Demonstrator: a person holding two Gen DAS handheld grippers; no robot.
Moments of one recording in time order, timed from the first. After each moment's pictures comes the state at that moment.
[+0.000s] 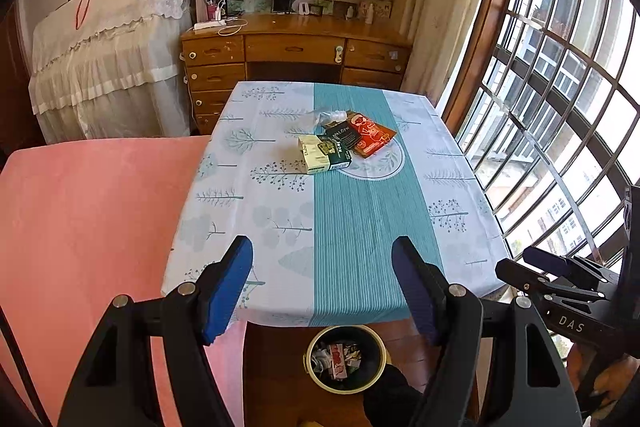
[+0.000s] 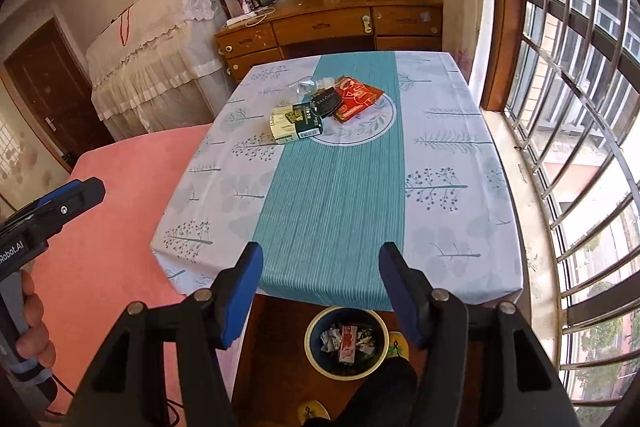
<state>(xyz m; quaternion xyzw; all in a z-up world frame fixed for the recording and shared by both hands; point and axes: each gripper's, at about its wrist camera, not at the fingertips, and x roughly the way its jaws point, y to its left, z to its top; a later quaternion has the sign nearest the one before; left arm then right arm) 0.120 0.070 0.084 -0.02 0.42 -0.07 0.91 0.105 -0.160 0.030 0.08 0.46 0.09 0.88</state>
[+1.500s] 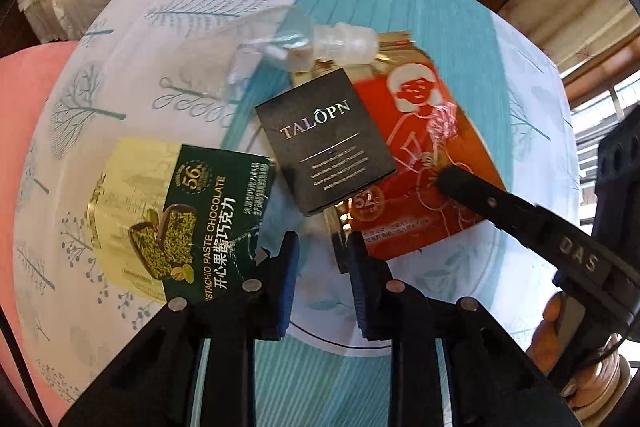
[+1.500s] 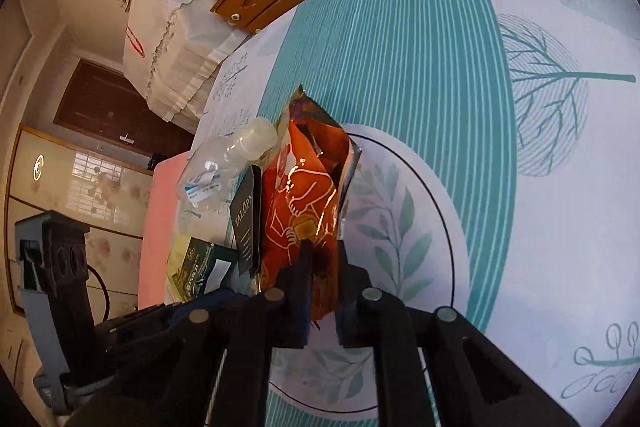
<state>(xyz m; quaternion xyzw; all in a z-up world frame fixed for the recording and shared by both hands) 0.510 -0.048 -0.171 -0.12 0.63 0.04 0.77 0.539 -0.234 -0.185 0.24 0.57 0.28 0.73</state>
